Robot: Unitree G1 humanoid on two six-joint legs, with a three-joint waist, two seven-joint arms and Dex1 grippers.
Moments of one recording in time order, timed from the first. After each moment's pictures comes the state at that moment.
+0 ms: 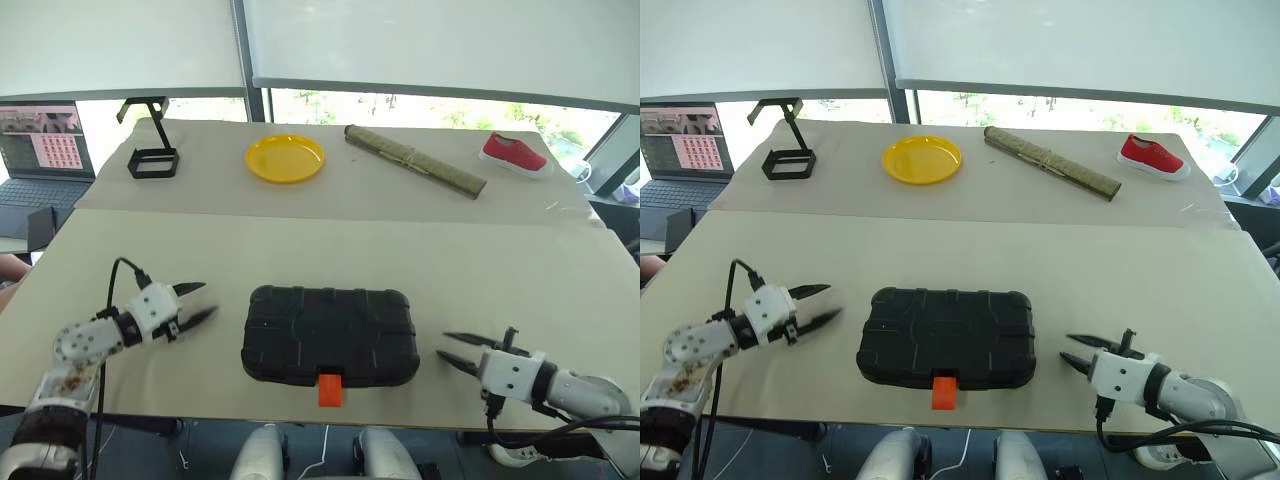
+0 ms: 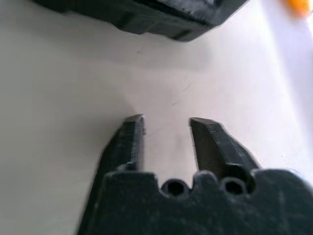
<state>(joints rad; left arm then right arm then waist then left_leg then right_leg) -0.22 0.78 0.02 0.44 -0.22 -0.39 -0.93 0.31 -0.96 0.02 -0.15 0.06 -0.38 0.65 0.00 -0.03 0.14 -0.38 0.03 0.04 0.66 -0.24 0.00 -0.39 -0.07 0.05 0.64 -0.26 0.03</state>
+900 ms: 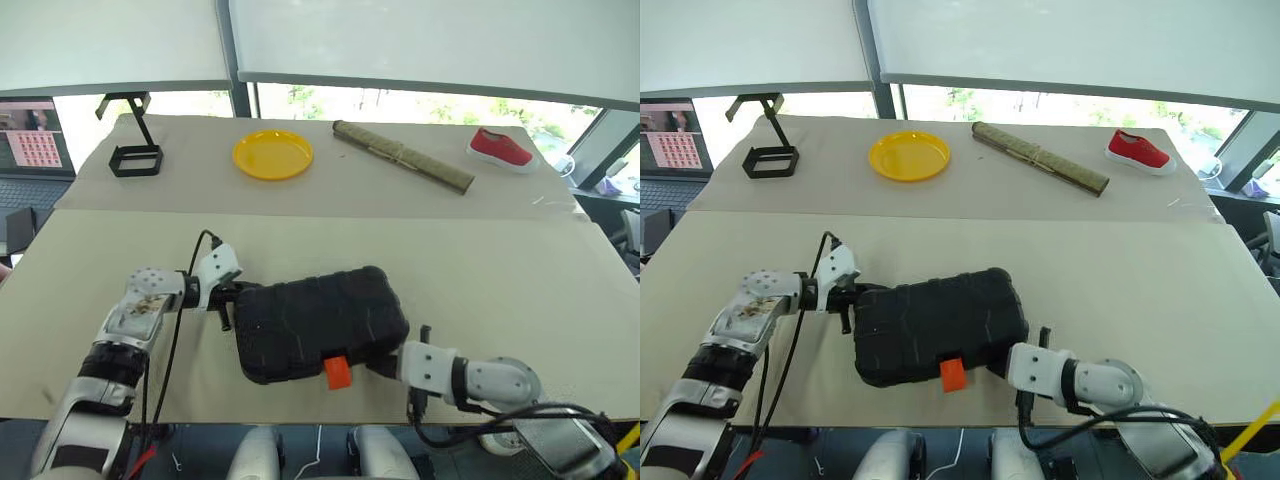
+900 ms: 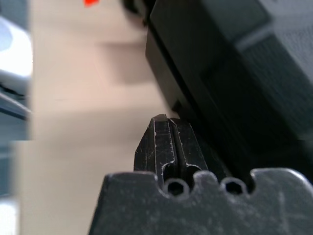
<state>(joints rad) -0.45 0.67 -0.12 0.31 -0.18 0.17 -1.17 0.03 -0.76 0.30 -0.47 -0.02 0.20 0.79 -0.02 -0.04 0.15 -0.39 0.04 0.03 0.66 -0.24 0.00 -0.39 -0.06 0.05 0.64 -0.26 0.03</state>
